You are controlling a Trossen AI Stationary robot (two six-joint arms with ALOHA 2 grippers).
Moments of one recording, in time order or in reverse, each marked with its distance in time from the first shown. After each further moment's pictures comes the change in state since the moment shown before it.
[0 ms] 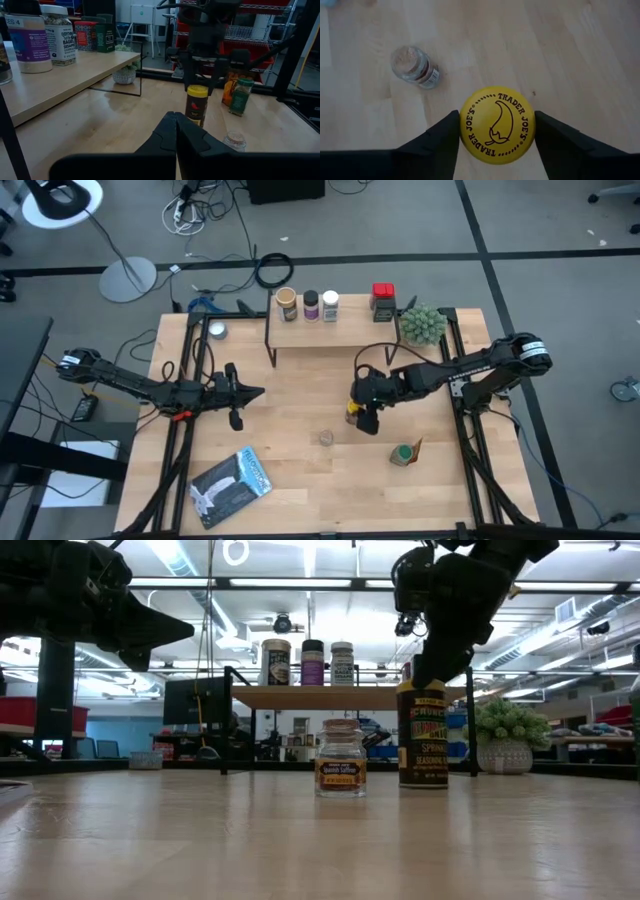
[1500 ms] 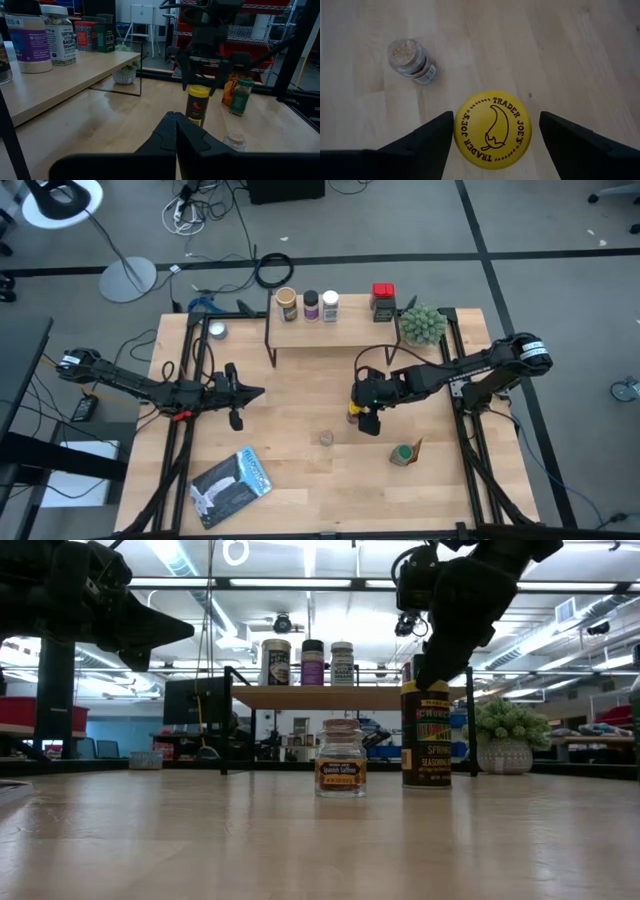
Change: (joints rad) left arm 0.000 0.000 0.000 0.000 -0.001 0.000; right arm 0.010 -0.001 -0.009 0.006 0.028 -0.064
